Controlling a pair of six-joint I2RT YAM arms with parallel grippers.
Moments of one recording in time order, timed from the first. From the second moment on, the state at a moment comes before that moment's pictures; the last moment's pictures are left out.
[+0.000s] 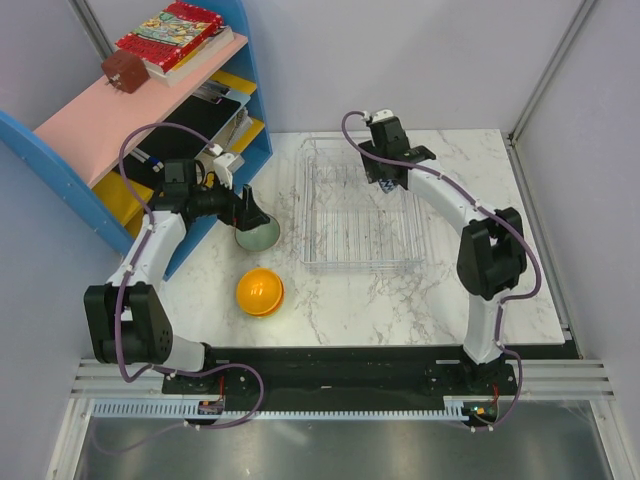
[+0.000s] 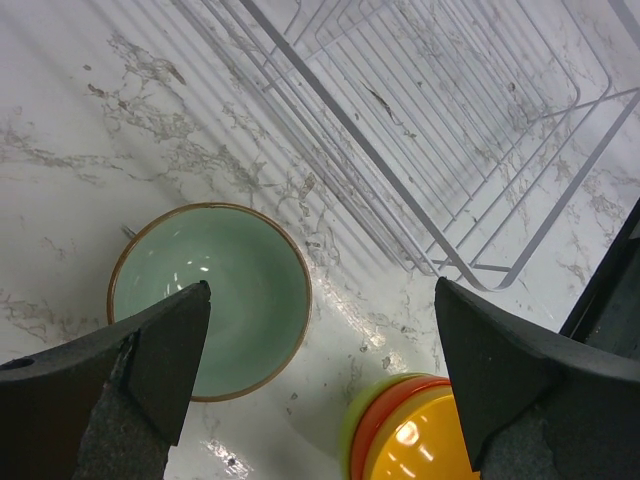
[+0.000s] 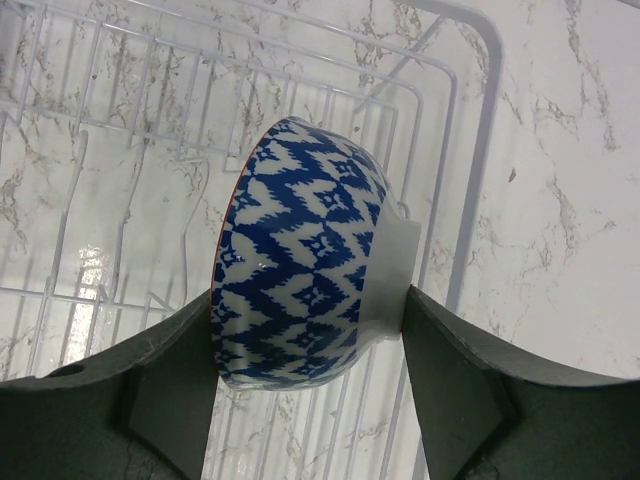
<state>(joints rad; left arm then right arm) 0.01 1.43 1.12 -0.47 0.82 0.25 0.42 1.97 1.74 -0.49 0.34 0.00</state>
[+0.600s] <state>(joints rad) 0.03 1.43 1.11 -0.46 0.82 0.25 0.40 2.02 1.66 -0.39 0.22 0.02</state>
